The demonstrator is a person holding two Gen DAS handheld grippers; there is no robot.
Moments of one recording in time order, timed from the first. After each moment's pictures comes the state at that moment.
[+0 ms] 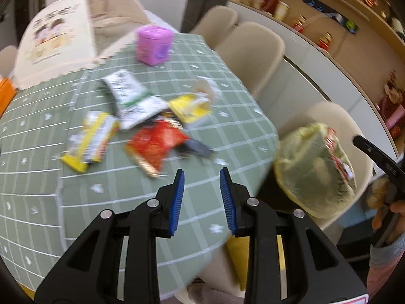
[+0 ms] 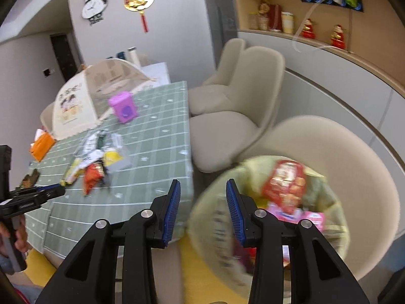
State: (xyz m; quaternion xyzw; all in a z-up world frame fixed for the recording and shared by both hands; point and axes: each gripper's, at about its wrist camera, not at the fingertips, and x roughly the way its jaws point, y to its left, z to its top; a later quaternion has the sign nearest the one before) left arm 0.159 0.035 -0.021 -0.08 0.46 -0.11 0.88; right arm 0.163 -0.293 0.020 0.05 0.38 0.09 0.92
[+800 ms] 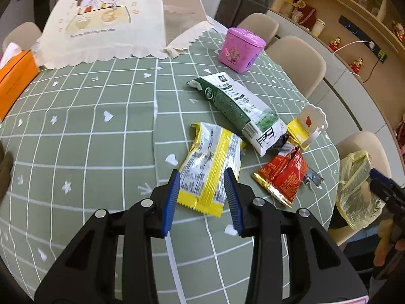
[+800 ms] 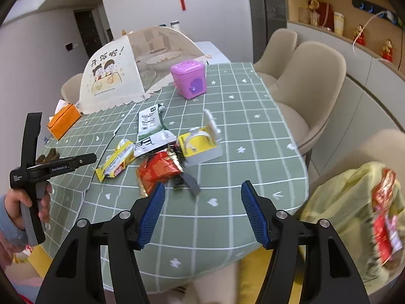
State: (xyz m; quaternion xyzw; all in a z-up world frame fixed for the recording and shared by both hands) left arm 0.219 0.197 -0.070 -0.10 0.47 -0.08 0.87; right arm 0.192 -0.111 -0.017 0.02 0.42 0.15 0.89
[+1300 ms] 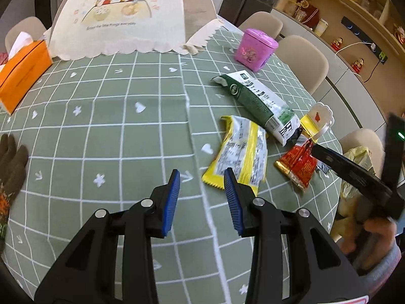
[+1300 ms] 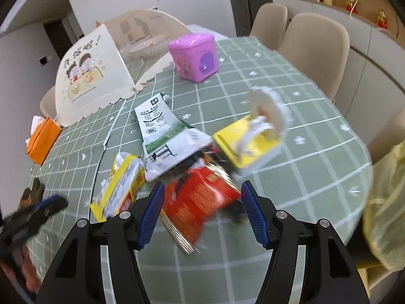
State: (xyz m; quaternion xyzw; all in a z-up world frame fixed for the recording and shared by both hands) left arm 0.200 0.244 -0.070 -0.11 0.48 -0.08 0.86; right arm 0.266 -0.013 -0.080 0.08 0.47 0.09 0.87
